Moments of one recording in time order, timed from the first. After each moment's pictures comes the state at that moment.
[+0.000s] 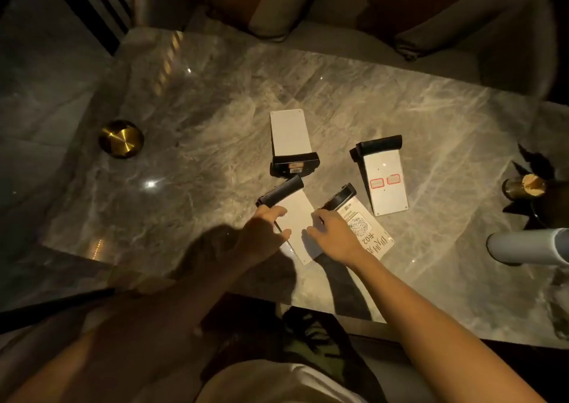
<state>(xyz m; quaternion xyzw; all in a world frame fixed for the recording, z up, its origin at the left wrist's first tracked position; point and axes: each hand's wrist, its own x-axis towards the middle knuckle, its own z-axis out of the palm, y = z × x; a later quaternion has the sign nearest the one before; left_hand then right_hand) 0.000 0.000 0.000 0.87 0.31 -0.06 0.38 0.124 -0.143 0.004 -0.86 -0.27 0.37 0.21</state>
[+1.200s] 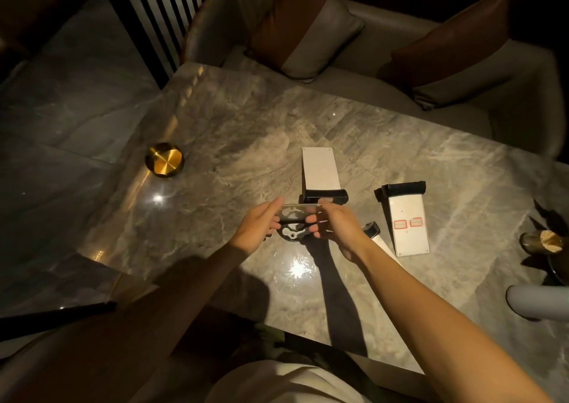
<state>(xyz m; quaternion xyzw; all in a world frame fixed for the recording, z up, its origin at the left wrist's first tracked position) -0.010 0.096 0.042 0.60 0.44 0.00 0.67 0.133 -0.038 0.072 -0.68 0.02 0.51 0.53</state>
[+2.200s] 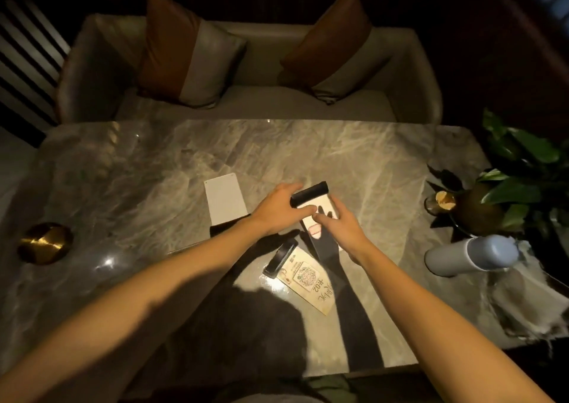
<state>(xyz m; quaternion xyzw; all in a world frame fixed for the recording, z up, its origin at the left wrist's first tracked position) 0.224 -0.011 0.094 0.87 0.13 -0.14 0.45 0.269 -0.187 0.087 -0.79 -0.01 0.33 0.52</state>
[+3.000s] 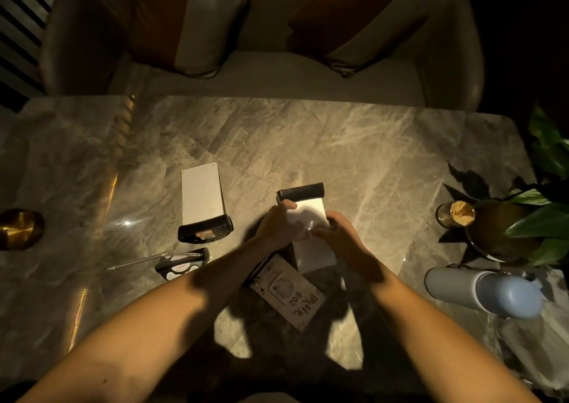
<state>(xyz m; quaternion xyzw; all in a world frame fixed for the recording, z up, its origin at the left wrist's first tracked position) 0.276 -0.068 -0.004 0.83 0.30 -0.19 0.44 0.343 -0.229 0.019 -0.79 -0.05 0.41 0.45</state>
